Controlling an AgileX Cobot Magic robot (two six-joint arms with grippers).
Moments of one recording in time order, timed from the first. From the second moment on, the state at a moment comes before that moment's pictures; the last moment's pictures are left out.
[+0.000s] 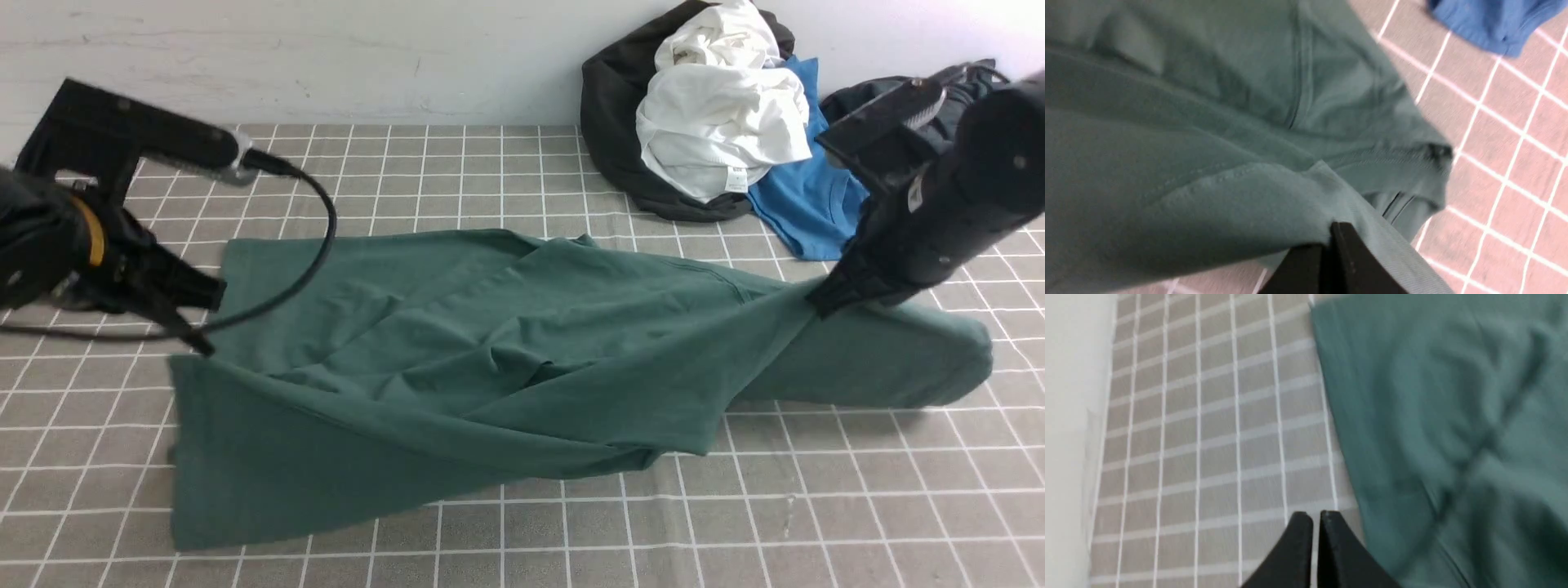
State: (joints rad) right arm 0.25 1.73 -1.34 -0.21 0.85 -0.17; left arm -0.22 1.42 -1.04 0.60 0.66 -0.46
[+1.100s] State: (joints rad) right arm 0.23 1.96 -1.59 0.02 1.09 -0.35; left arm -0.14 1.95 -1.31 -0.10 0.97 0.34
